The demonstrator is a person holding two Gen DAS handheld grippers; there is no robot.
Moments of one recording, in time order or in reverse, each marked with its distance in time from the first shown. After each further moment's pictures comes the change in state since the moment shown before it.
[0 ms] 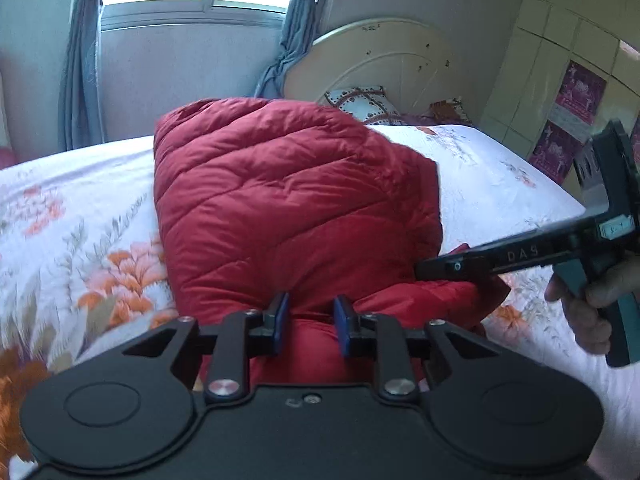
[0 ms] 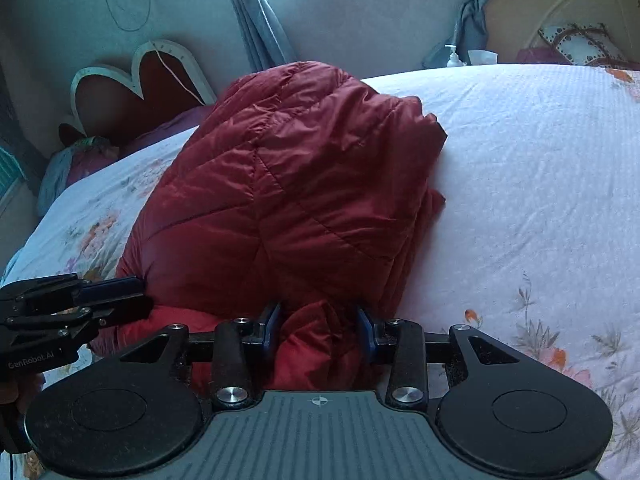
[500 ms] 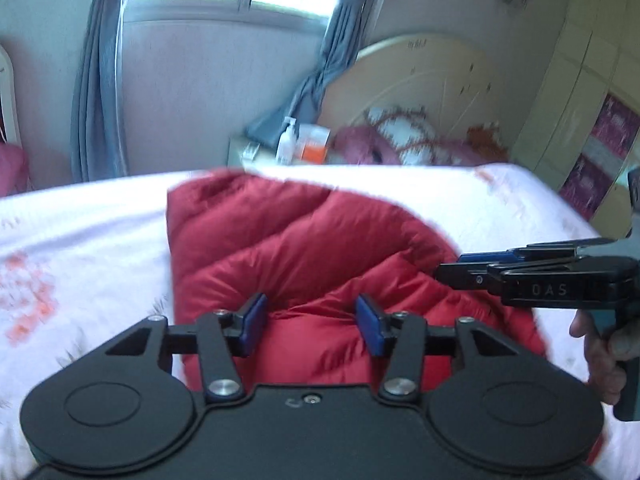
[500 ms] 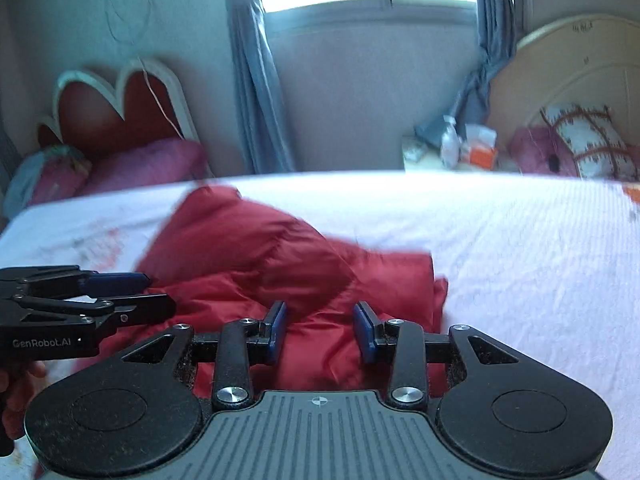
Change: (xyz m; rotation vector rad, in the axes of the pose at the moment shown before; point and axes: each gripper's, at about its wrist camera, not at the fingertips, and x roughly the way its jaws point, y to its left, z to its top) left arm 0.092 0.060 0.080 -0.095 -0.006 0.062; right arm 0.064 0.010 0.104 -0.113 -0.092 -0.136
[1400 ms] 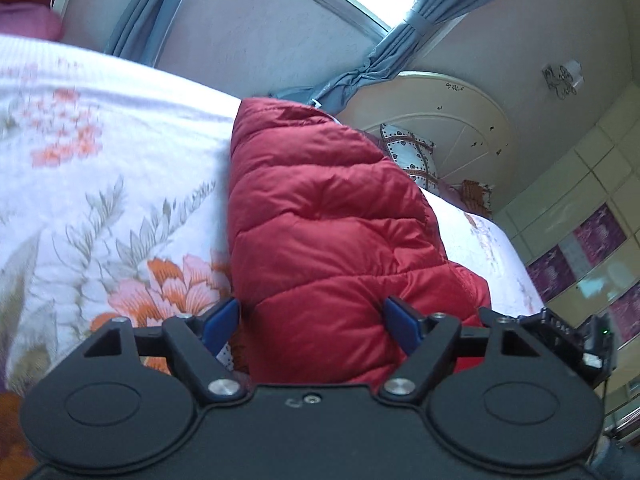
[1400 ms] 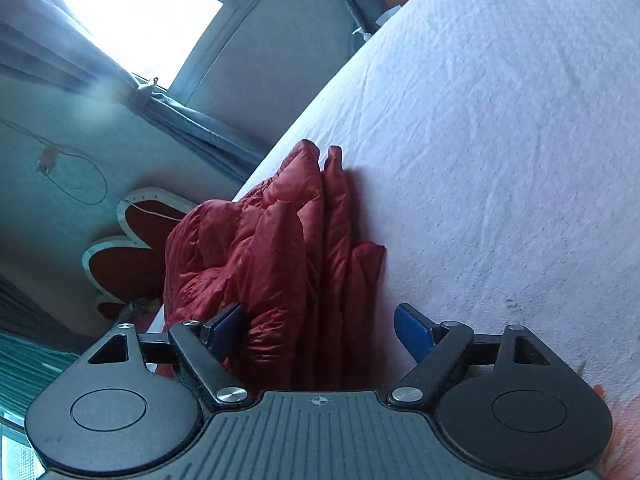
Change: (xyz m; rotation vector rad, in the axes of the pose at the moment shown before) left arm -0.042 0.060 -0.057 -0.404 0.020 -0.158; right arm -0.037 -0.125 -0.086 0.726 -0.012 0.319
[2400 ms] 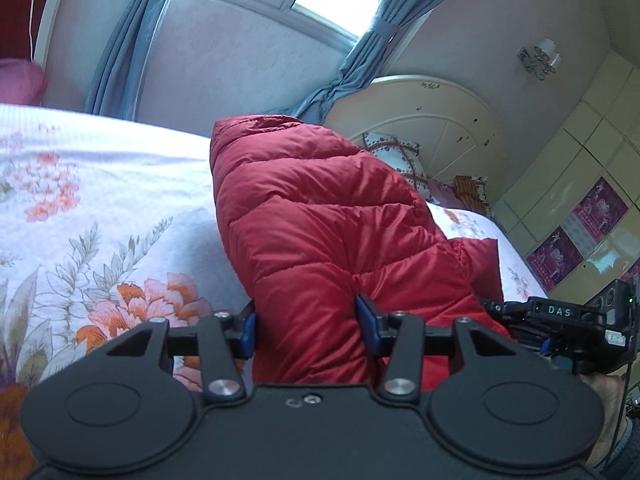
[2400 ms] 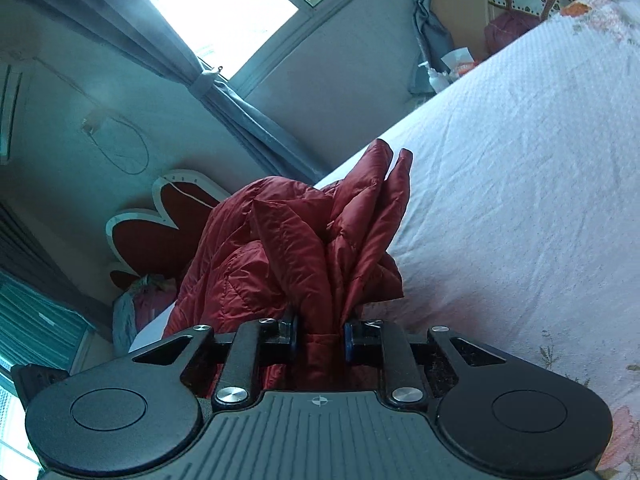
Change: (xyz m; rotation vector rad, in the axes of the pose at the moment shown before) left arm -0.043 -0.069 -0.010 0.135 -0.070 0.043; right arm -0.051 0.060 -0.026 -0.219 -0.047 0.047
